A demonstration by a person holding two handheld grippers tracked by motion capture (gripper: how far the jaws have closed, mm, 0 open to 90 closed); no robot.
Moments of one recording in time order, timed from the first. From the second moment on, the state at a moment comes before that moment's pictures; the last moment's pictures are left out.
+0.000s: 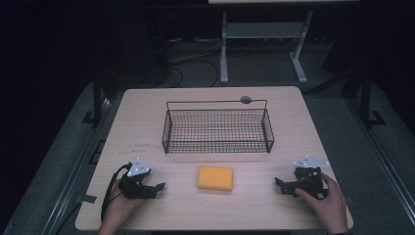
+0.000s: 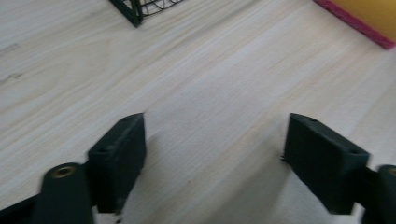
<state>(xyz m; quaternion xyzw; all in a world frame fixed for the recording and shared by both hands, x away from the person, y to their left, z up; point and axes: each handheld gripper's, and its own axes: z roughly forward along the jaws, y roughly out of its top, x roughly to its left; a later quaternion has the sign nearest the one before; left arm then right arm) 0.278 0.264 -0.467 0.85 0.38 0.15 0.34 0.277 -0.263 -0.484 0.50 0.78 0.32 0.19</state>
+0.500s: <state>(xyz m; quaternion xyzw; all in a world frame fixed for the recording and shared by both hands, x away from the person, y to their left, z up) 0.286 0.248 -0.449 0.88 0.35 0.09 0.32 0.277 -0.262 -0.484 0.50 0.78 0.33 0.19</state>
